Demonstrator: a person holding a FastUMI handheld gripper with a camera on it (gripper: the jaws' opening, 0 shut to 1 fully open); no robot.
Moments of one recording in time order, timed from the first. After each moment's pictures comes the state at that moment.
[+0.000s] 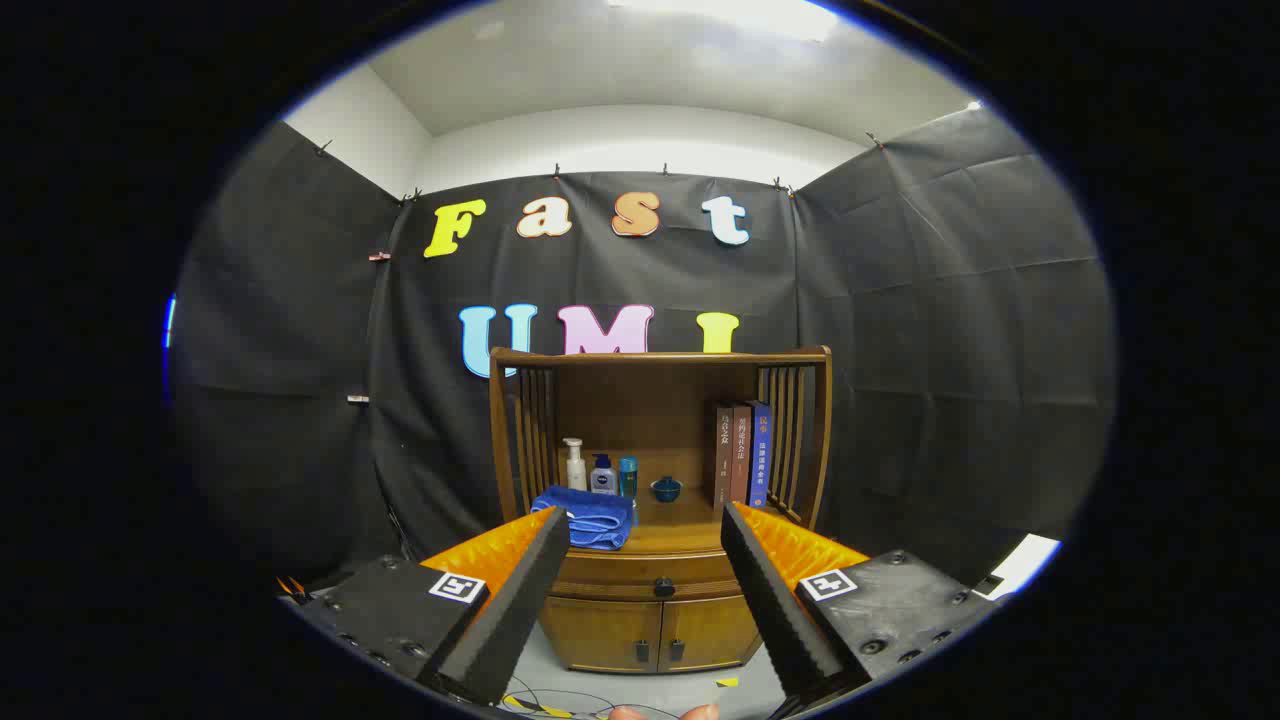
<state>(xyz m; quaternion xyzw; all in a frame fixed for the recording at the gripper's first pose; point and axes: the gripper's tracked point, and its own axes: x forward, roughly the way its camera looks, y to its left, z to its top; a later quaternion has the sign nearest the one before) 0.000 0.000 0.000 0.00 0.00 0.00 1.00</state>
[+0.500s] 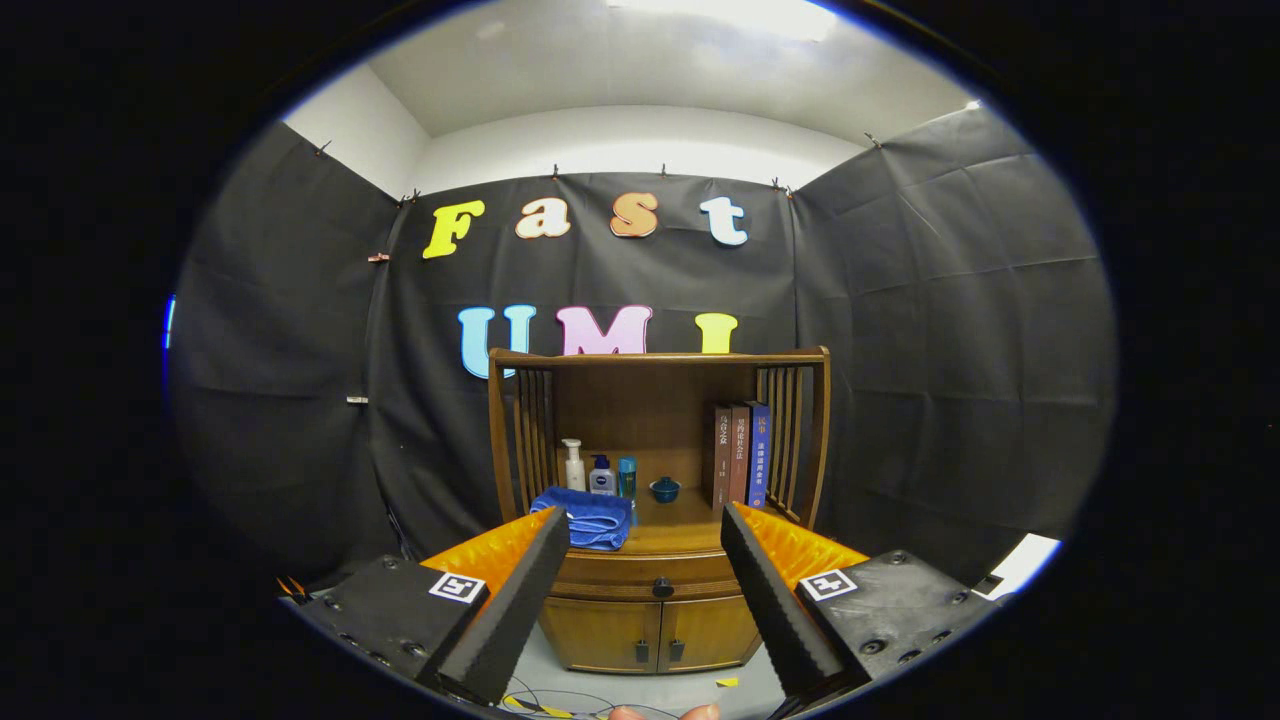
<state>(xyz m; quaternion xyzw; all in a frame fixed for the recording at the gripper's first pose) 0.000 -0.001 0.001 0.00 0.00 0.00 1.00</state>
